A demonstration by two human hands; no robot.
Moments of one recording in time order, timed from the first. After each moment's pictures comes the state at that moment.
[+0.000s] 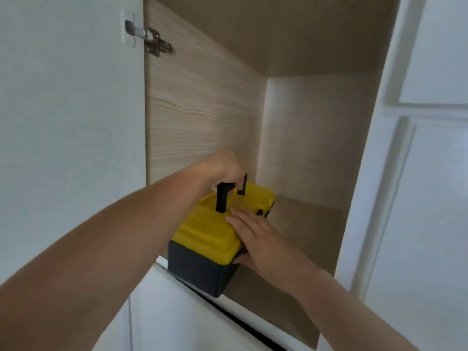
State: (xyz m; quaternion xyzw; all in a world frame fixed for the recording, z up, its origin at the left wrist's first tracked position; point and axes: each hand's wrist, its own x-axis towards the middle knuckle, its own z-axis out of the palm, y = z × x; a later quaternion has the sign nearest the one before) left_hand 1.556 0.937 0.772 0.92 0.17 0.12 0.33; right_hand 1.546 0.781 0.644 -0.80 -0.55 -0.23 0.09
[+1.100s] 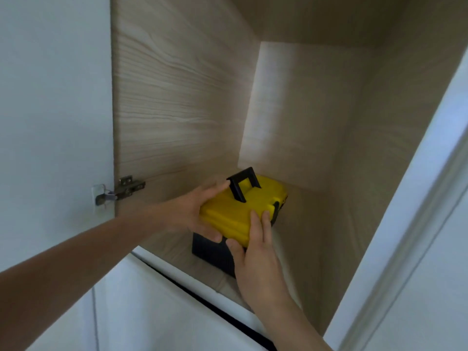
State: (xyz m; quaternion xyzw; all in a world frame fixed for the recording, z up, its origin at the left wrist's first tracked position) left_hand 1.566 1.019 0.626 0.93 -0.18 0.03 0.33; right_hand 1.541 0.810 0.578 -0.88 -0.25 -0.14 0.37
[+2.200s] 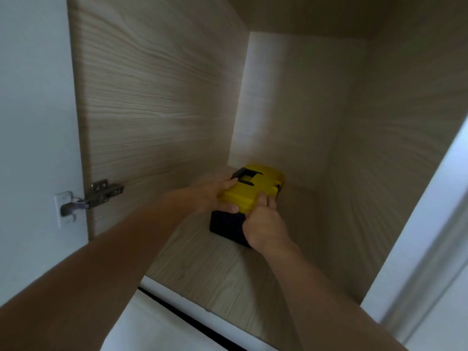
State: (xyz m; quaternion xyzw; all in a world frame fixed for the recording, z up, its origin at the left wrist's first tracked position) left_hand 1.675 0.995 0.626 0.95 -0.12 0.04 0.28; right_hand 1.651 0.824 0.614 -0.95 -0.14 -0.09 0.26
